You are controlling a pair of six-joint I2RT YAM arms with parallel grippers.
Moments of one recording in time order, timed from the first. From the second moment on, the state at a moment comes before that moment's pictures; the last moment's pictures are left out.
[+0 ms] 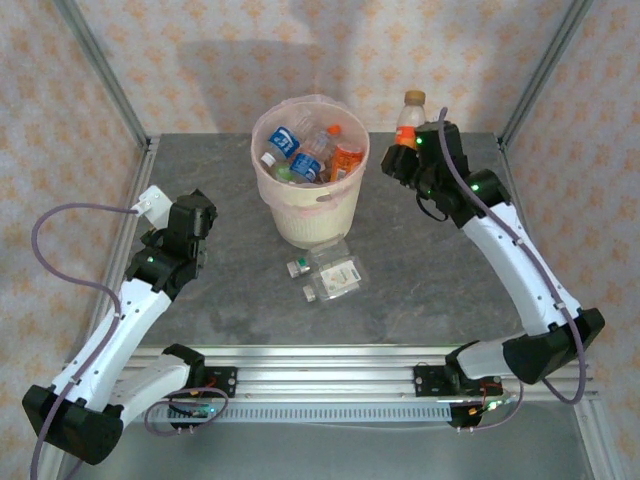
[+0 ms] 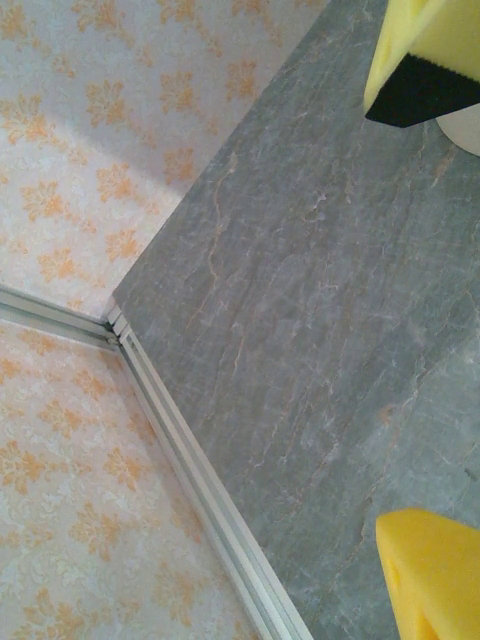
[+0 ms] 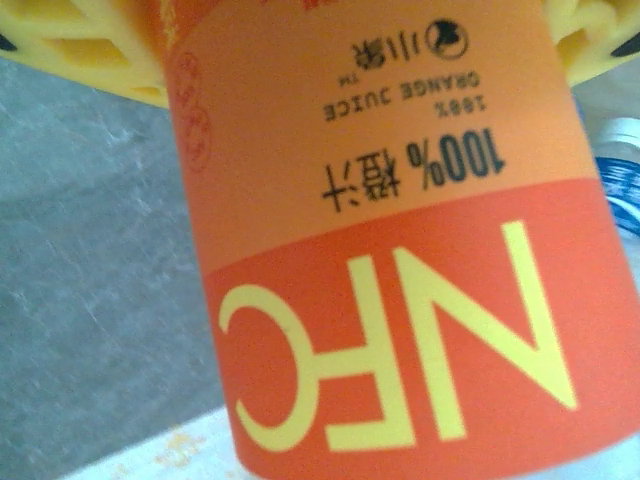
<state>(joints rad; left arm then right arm) -0.30 0.95 0.94 -0.63 -0.78 -0.83 0.45 1.38 1.62 -0.85 0.16 0.68</state>
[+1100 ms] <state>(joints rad) -0.30 0.95 0.94 -0.63 -0.73 -0.83 0.59 2.13 2.63 -1.11 -0.12 0.39</state>
